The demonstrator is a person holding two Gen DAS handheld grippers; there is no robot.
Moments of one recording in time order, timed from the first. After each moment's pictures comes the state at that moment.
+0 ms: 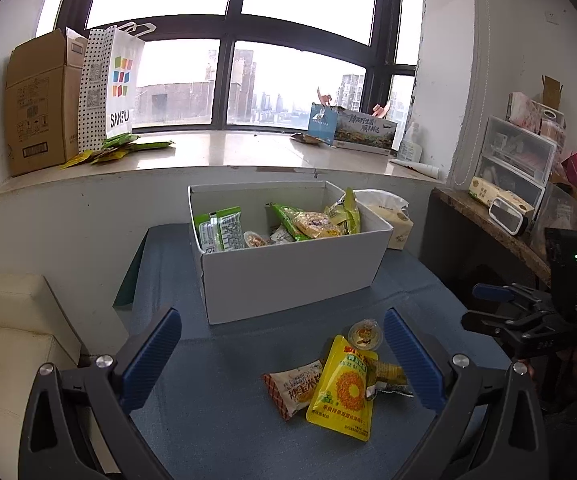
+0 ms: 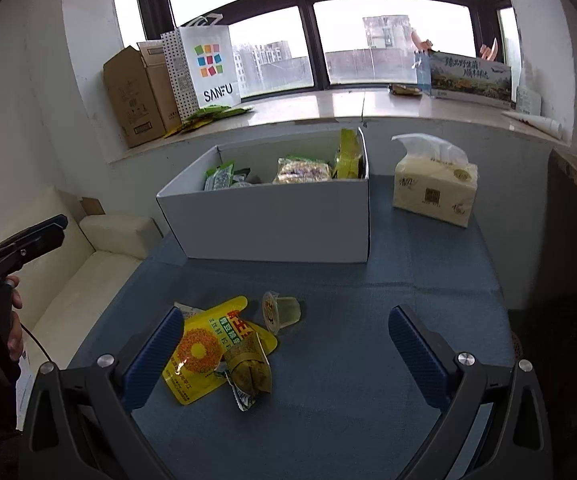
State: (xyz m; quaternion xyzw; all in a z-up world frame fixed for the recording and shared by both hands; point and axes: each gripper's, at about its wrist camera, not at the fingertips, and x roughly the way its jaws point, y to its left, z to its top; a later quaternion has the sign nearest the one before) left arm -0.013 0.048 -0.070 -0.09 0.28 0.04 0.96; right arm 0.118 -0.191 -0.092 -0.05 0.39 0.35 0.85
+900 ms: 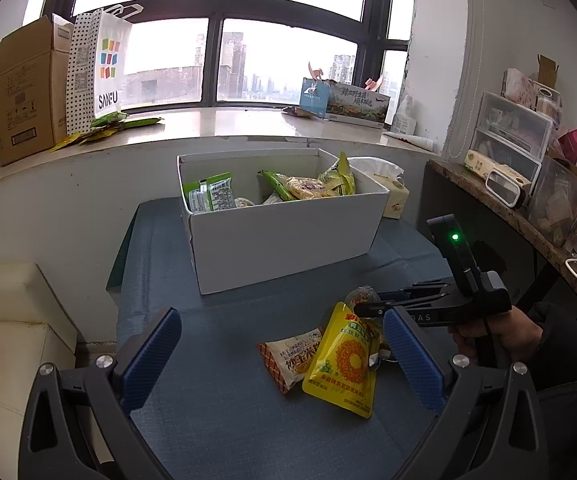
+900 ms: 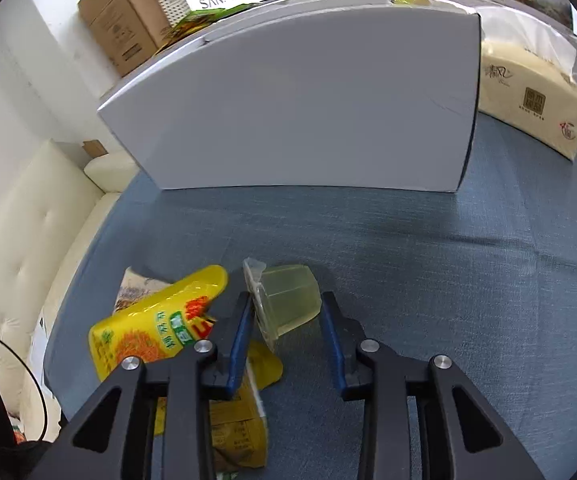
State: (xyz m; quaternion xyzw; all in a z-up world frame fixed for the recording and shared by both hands) left arm -0.013 0.043 -0.096 -0.08 0.32 0.02 0.94; right arm 0.178 -0.119 -0.193 -0.07 0.51 0.39 0.76
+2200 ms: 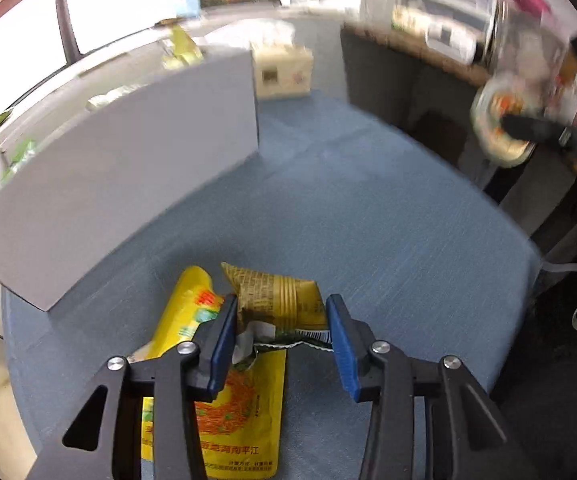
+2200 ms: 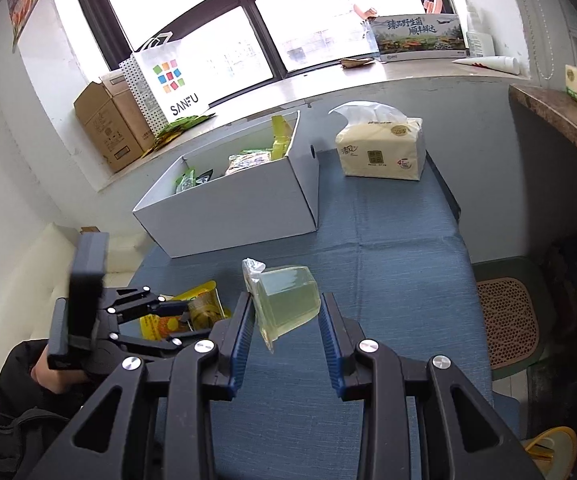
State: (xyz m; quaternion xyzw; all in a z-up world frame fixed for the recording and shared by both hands) left arm 0.091 -0.074 -0.176 0.03 0.46 -0.11 0.88; right arm 0.127 -0.275 -0.085 0.03 0.42 0.32 0.85
